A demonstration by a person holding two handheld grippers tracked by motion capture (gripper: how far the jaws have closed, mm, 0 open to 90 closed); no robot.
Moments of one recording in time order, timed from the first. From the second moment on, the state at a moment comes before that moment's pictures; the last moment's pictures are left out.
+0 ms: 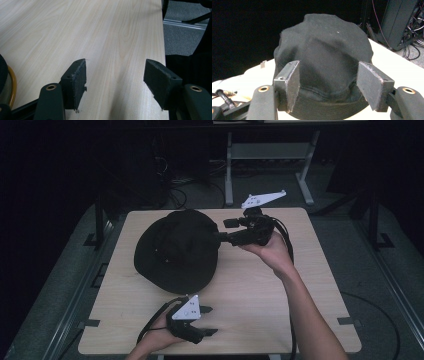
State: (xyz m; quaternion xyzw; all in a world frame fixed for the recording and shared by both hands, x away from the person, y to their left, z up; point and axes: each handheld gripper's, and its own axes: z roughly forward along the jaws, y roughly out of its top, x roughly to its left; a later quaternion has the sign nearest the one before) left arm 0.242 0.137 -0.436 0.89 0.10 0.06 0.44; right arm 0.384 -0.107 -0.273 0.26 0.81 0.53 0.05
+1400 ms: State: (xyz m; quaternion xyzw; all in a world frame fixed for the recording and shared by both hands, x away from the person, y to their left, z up) left arm 0.244 0.138 -0.438 0.89 0.11 0.06 0.43; right arm 0.360 -0.174 -0.324 0.31 0.79 0.52 0.05
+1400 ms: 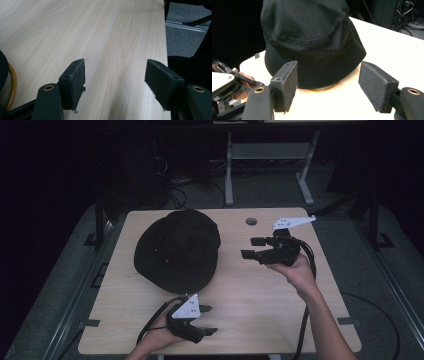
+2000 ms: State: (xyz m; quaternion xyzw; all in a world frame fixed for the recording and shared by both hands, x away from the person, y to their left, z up) left arm 0.243 0.136 -0.439 0.89 0.11 0.06 0.43; right arm 0.345 -0.201 -0.354 0.34 0.78 0.52 0.03
